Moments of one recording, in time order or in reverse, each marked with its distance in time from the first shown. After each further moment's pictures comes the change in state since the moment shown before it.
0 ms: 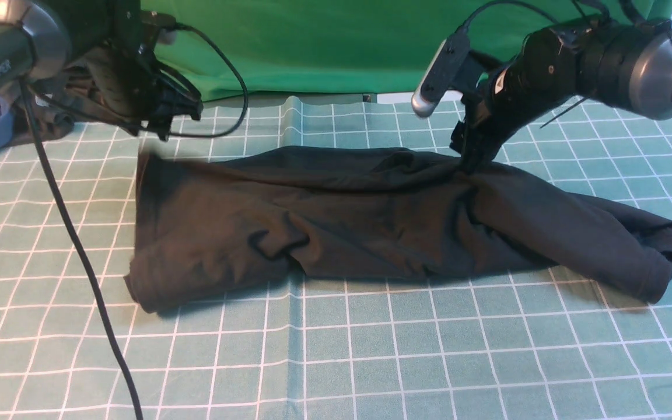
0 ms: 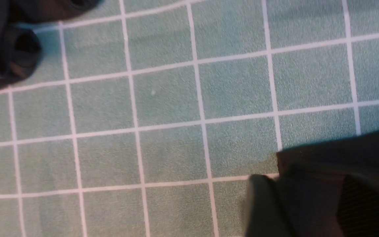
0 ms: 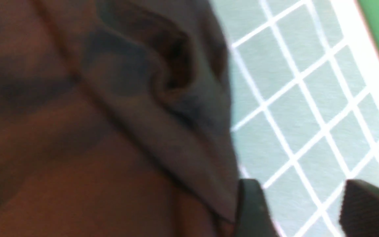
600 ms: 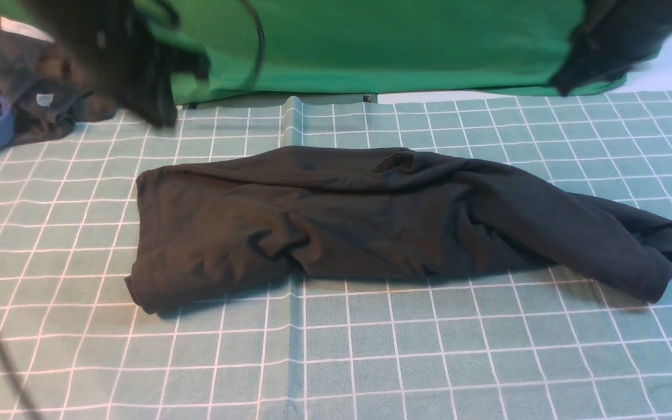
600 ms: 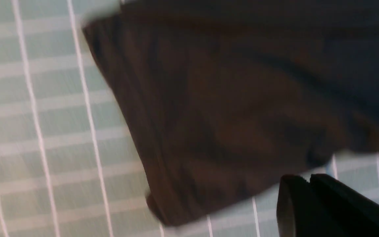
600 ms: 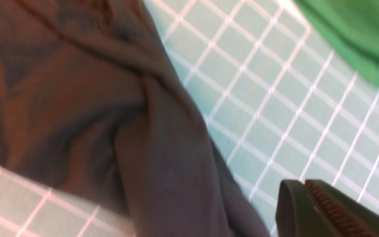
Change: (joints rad) right arm -0.063 -0.347 -0.021 -0.048 0.517 0.304; left arm -0.102 -0.467 0.349 -0.289 0.240 0.012
